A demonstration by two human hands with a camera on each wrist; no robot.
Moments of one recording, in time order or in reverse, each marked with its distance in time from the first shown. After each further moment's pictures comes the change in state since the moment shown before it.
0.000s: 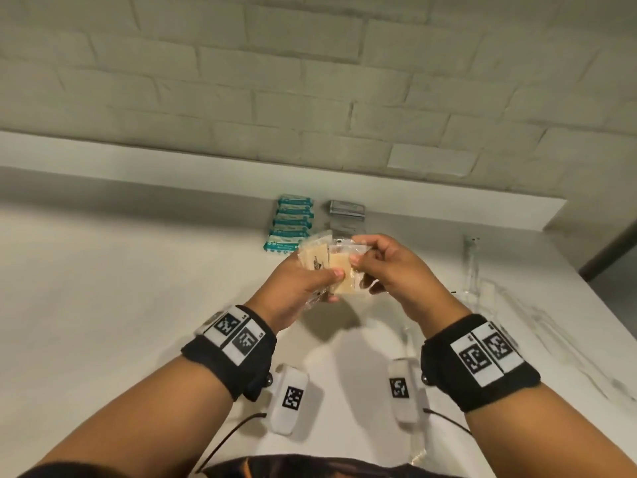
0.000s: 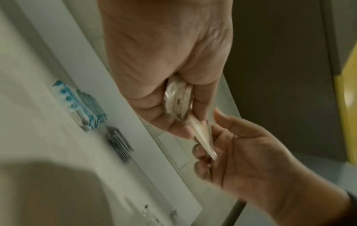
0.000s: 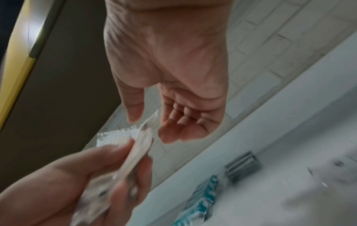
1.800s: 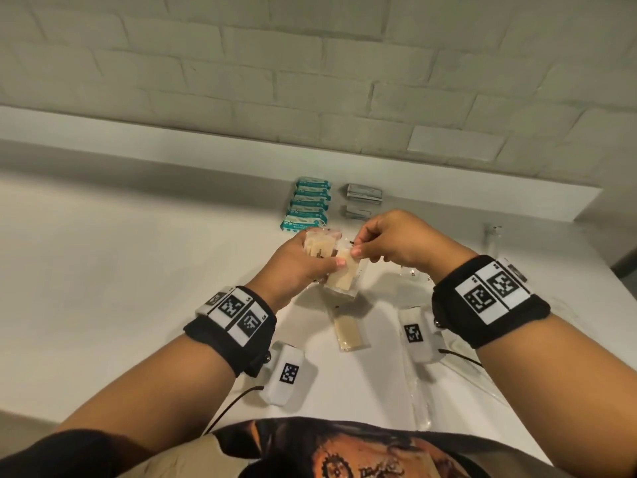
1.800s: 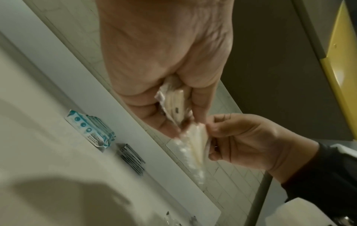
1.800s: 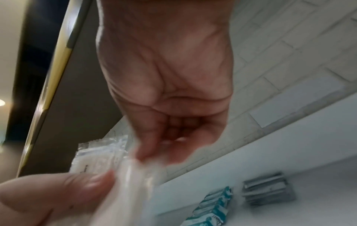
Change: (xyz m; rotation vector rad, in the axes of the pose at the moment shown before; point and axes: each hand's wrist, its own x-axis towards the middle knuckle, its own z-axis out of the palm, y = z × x) left_hand -0.016 -0.003 -0.010 0.188 0.132 0.005; right_hand 0.019 -0.027 -0.003 -0.668 -0.217 -0.023
